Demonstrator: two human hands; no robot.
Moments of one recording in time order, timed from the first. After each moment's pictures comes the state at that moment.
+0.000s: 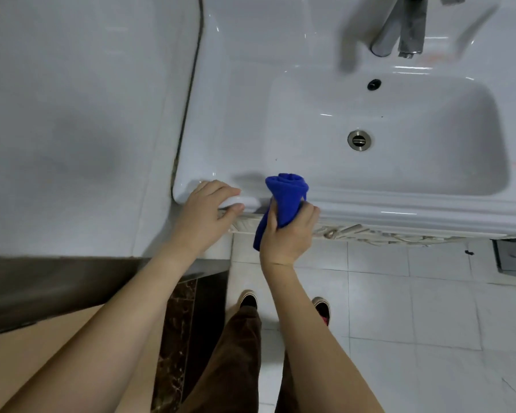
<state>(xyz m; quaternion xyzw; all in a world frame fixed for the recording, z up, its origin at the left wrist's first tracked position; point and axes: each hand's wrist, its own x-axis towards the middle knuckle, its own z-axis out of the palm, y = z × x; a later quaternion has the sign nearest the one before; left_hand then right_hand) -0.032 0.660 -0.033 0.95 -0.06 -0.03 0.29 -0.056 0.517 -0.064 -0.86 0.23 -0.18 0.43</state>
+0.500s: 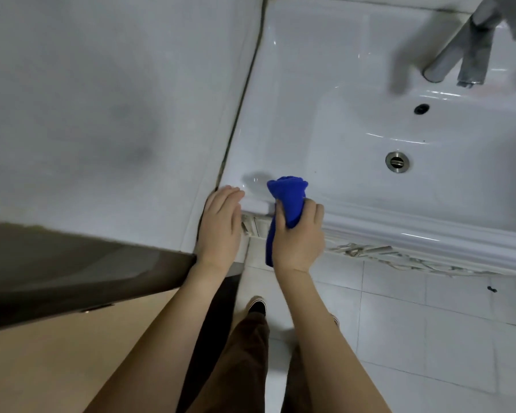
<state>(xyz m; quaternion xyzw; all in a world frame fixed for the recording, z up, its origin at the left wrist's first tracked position) -0.061 0.687 -0.038 0.95 0.07 0.10 0.30 -0.047 0.559 -0.042 -0.91 0.17 -0.08 0.38</state>
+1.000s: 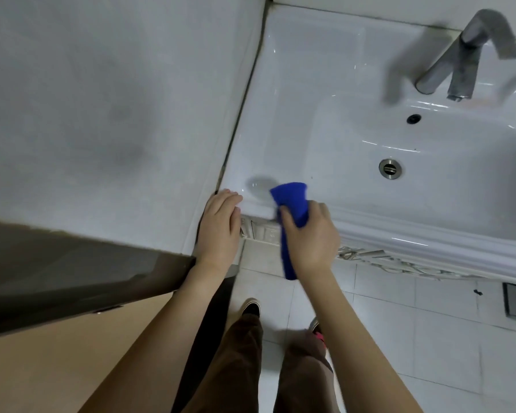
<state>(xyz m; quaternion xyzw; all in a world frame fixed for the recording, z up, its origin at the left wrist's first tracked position) -0.061 0.688 -0.038 0.94 0.08 0.11 0.31 -0.038 0.525 -0.021 -0.95 0.11 0.01 0.30</state>
